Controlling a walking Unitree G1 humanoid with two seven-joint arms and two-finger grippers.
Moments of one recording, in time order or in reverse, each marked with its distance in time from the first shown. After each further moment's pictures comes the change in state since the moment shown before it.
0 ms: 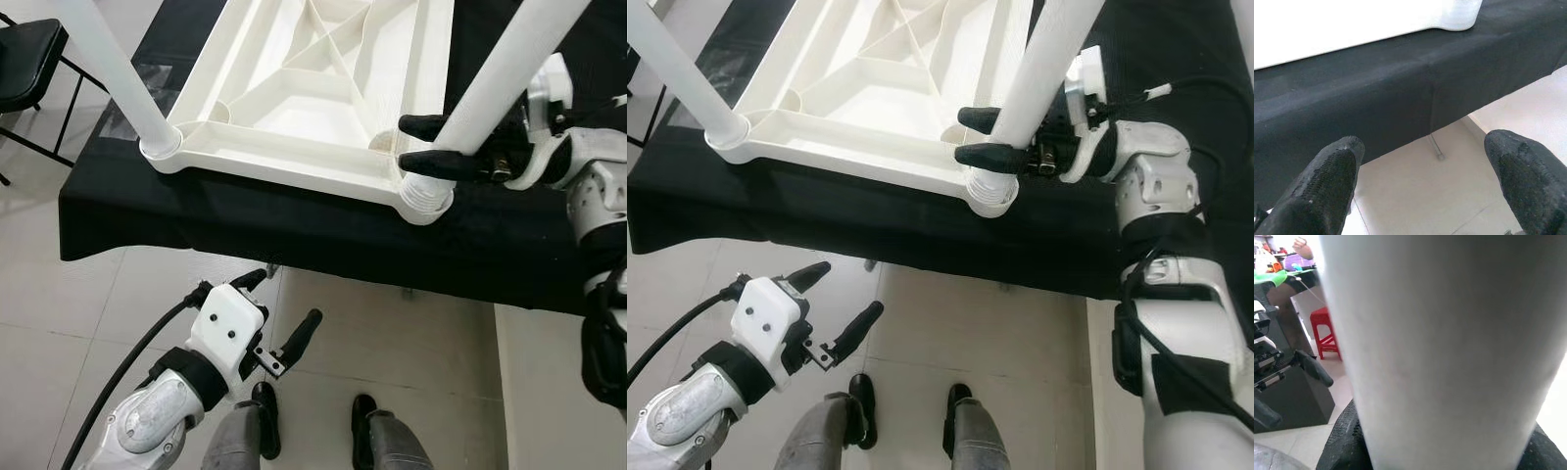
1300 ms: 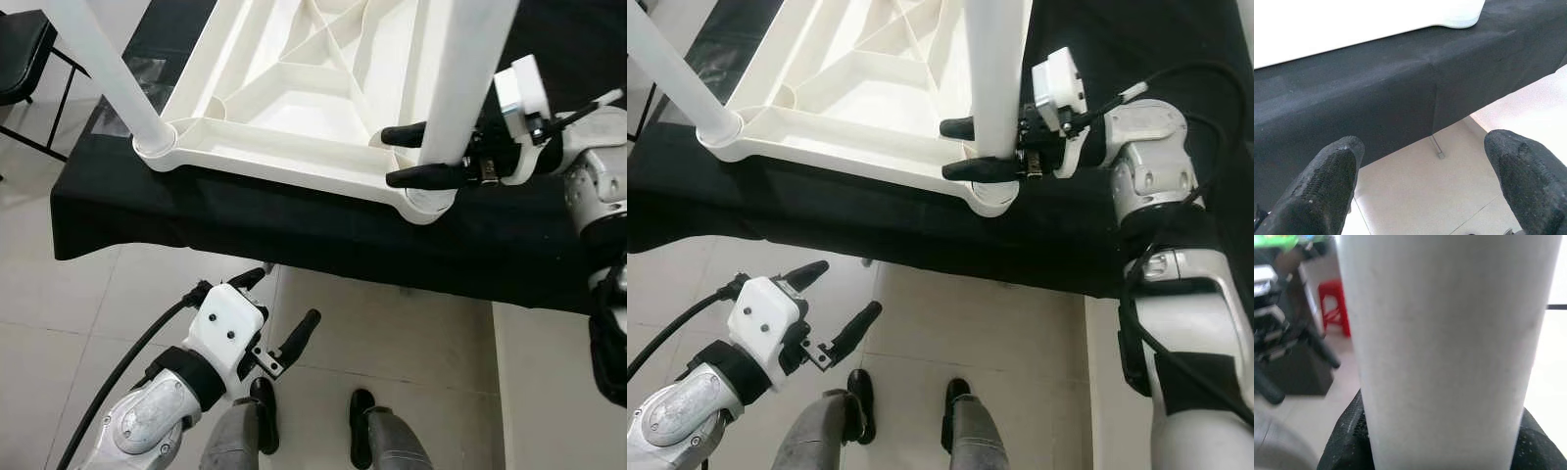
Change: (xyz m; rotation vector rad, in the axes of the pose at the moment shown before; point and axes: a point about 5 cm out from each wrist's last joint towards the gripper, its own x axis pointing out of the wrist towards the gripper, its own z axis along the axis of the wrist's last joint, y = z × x) left arm 0.000 0.001 0.003 0.015 0.001 0.006; right arm 0.018 0.004 0.006 -0.098 0.045 0.040
